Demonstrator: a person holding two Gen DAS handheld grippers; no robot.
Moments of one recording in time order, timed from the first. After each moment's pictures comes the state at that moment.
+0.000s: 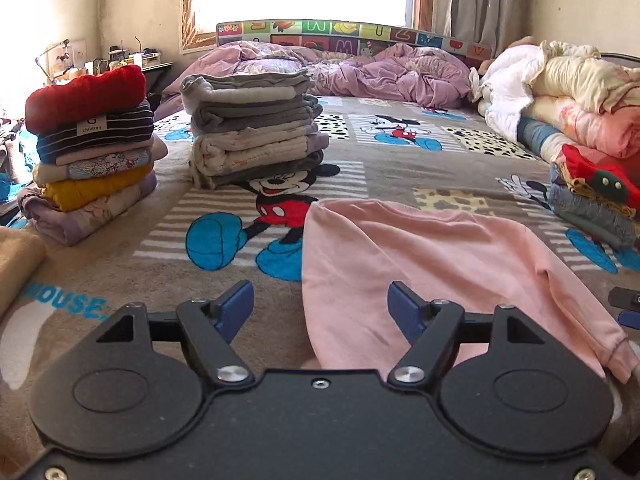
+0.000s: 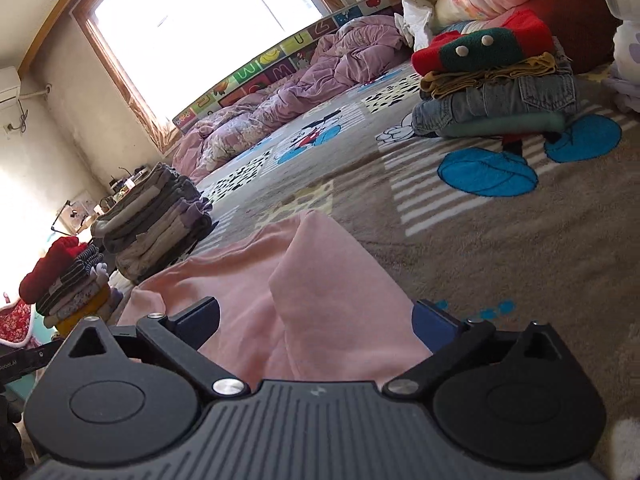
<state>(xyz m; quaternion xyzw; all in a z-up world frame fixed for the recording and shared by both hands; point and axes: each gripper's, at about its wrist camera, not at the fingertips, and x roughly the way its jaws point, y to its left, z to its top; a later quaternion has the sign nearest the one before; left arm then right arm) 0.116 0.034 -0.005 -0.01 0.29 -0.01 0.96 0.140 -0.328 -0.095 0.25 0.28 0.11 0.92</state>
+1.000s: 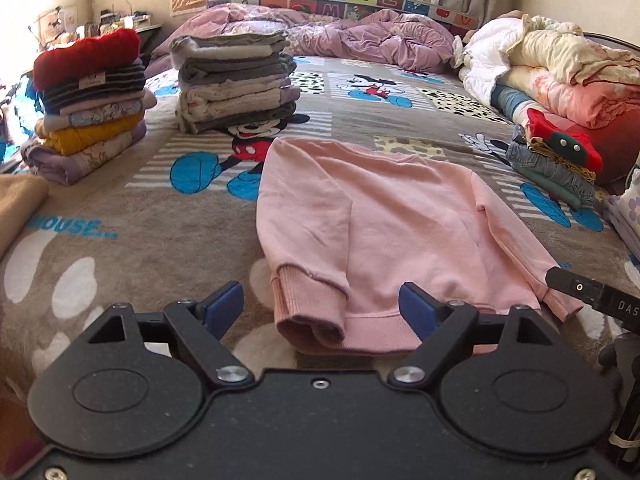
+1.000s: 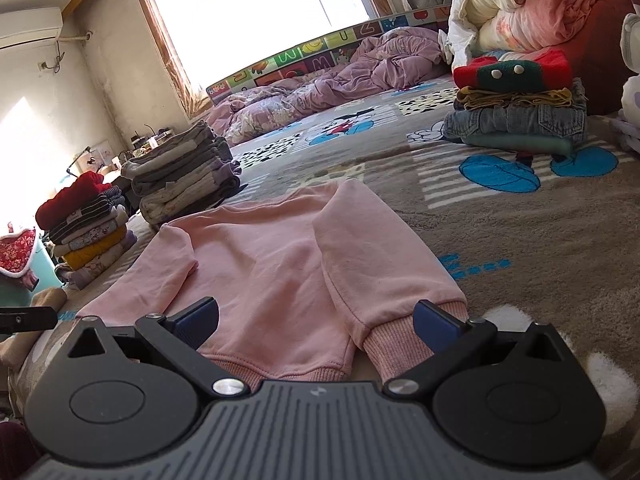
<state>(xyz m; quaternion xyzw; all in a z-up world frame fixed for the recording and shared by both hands) 0.055 0.016 -0.014 -0.05 0.35 -0.01 0.94 0.082 -0.303 -0.086 0.18 0.27 0.14 0.94</state>
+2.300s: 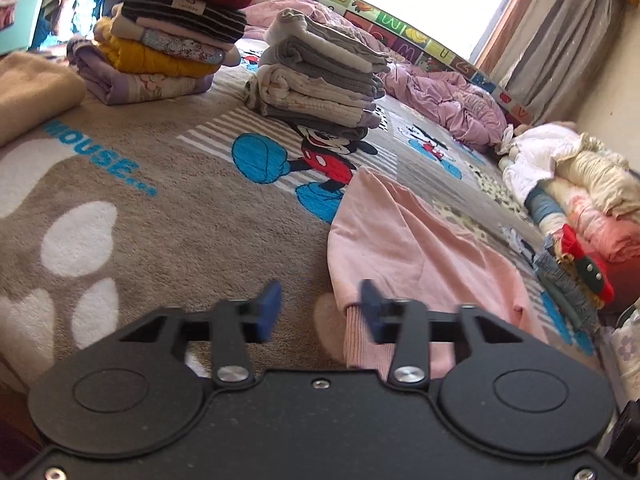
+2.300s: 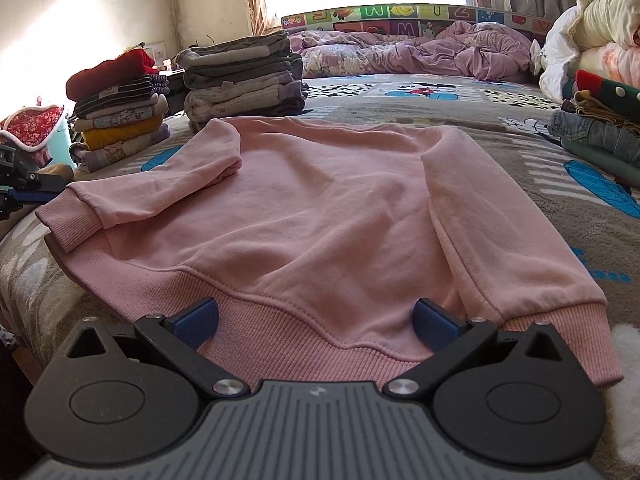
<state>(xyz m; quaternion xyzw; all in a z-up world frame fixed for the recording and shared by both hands) 0.085 0.091 -0.031 -0.17 0.32 0.03 0.93 0.108 -0.217 -0.127 0.02 0.30 0.21 0.93</state>
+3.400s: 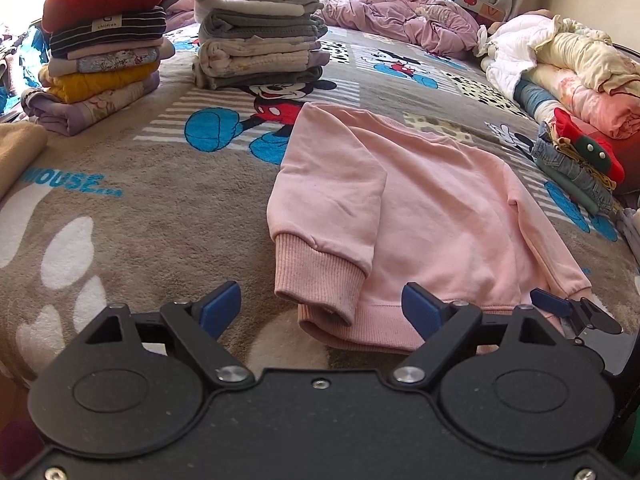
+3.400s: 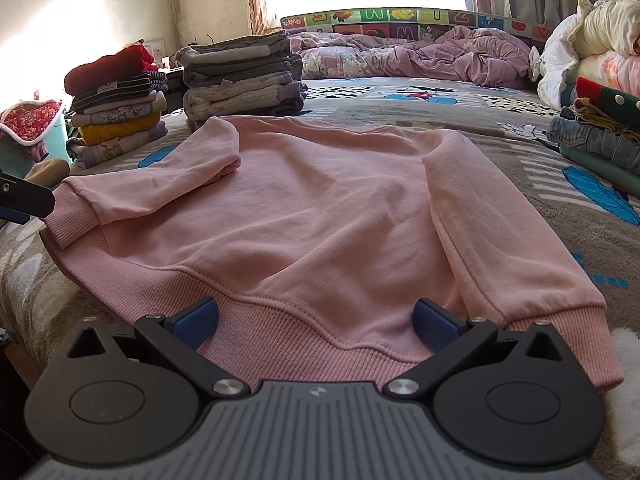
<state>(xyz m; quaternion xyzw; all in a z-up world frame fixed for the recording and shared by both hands) 0.079 0.047 -0.031 -0.08 0.38 0.00 0.92 0.108 -0.213 -0.126 0.01 0.30 0.20 0.93</state>
